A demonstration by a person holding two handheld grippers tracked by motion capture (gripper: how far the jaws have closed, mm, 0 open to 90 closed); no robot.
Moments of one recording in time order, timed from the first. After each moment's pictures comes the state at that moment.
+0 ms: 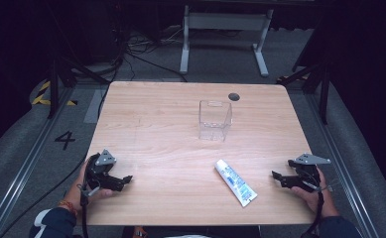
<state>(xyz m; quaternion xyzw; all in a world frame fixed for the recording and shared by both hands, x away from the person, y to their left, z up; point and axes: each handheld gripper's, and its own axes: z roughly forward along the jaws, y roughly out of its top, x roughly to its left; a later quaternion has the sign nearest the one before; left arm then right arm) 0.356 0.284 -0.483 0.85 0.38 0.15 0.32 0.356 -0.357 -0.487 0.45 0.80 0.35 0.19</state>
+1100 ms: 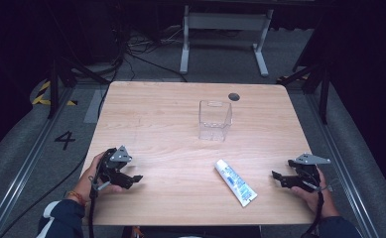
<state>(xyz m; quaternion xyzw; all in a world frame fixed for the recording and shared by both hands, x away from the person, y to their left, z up) 0.367 0.243 -0.454 0.91 0.28 0.10 0.30 0.356 -0.357 -0.487 0.45 0.80 0.35 0.20</state>
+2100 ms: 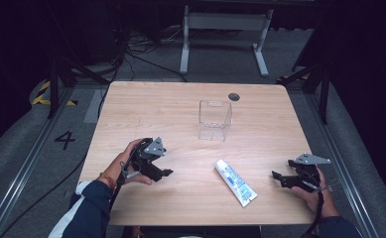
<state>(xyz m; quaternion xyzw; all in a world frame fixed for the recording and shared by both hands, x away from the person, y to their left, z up) 0.388 0.150 -0.420 0.93 0.14 0.09 0.32 0.356 -0.357 -0.487 0.45 0.80 0.35 0.20</state>
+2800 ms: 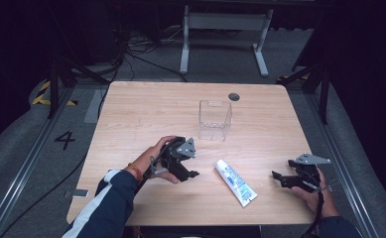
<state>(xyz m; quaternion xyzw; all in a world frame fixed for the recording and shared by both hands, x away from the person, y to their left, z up) 0.393 0.066 -0.408 0.94 0.05 0.06 0.32 0.356 -0.357 -0.487 0.45 0.80 0.35 0.20</state>
